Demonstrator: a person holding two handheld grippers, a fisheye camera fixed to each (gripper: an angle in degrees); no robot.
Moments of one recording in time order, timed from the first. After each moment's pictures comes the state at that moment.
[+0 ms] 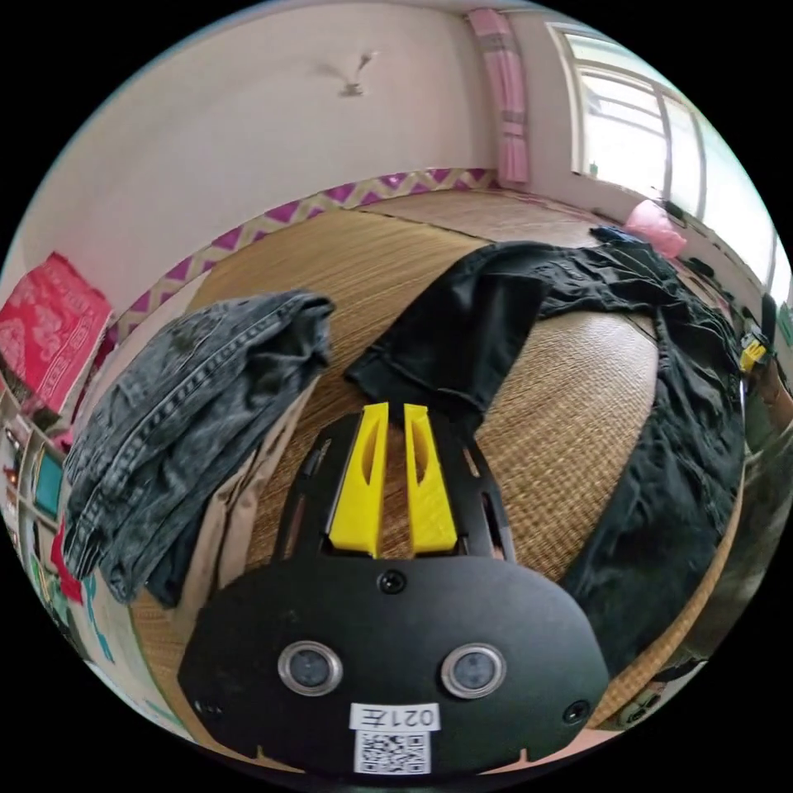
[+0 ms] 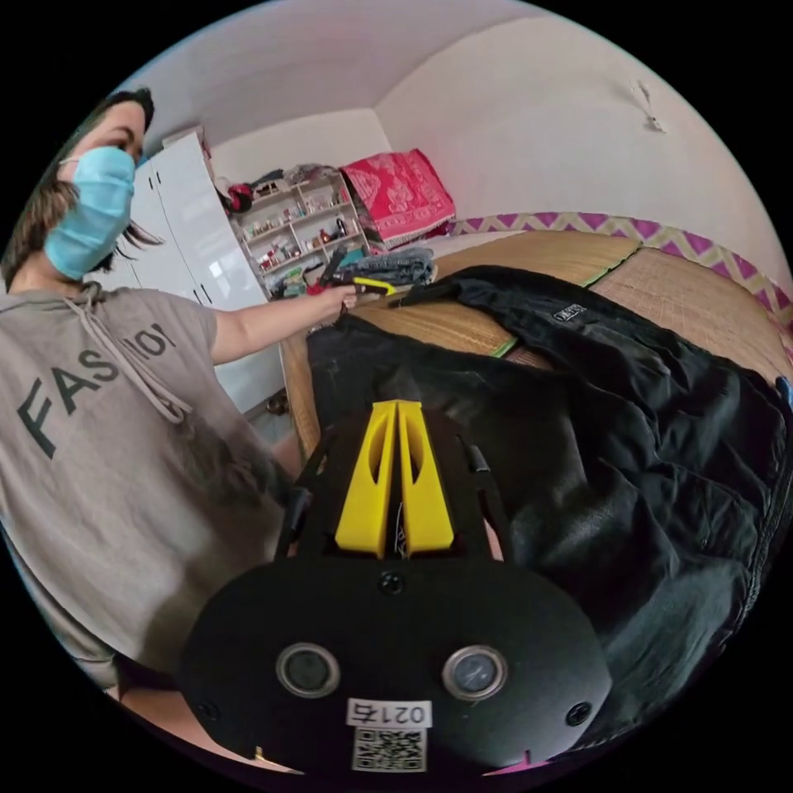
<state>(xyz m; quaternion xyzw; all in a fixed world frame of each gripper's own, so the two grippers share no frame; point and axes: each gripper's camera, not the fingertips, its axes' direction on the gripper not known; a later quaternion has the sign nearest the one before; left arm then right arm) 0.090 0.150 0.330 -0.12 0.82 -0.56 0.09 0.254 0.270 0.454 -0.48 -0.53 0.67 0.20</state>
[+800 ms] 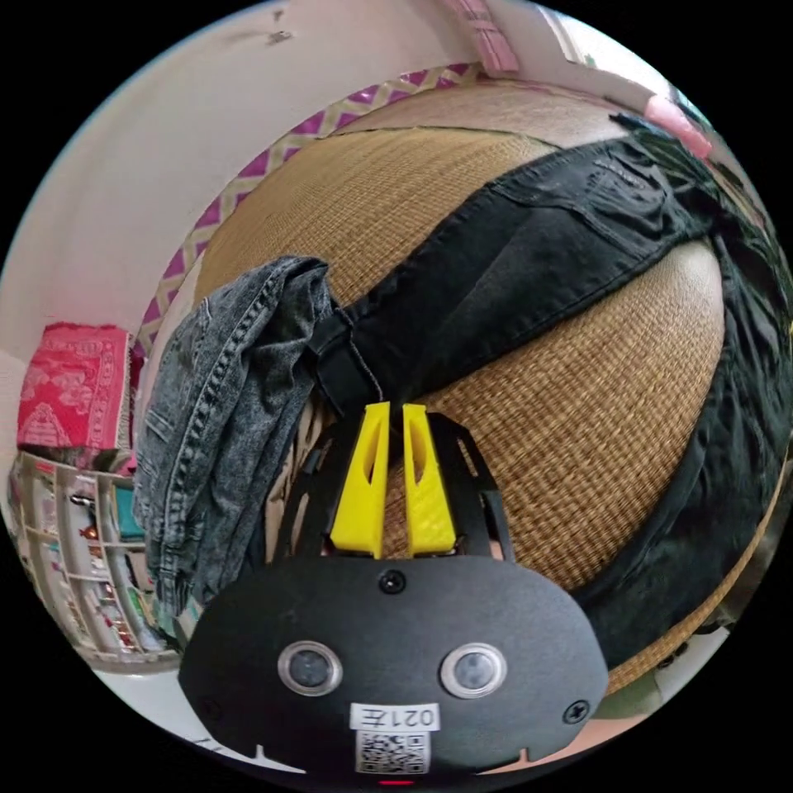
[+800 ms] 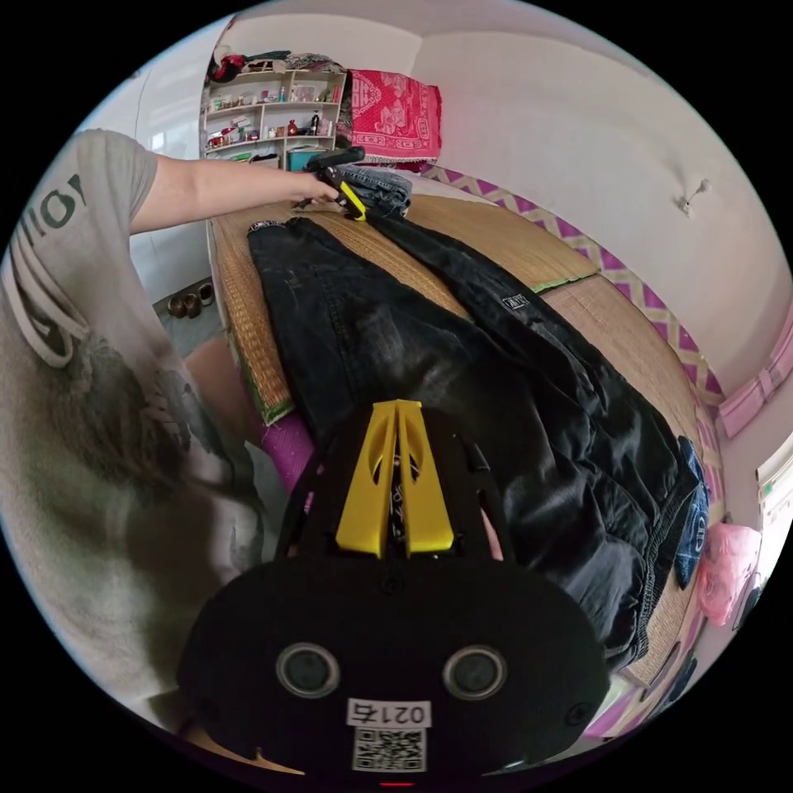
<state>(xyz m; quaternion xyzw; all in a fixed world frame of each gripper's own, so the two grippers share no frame) 0.061 0.118 0.401 -0.12 0.90 -0.36 0.22 0.273 0.122 0.571 -0.58 -0.60 0.46 0.31</state>
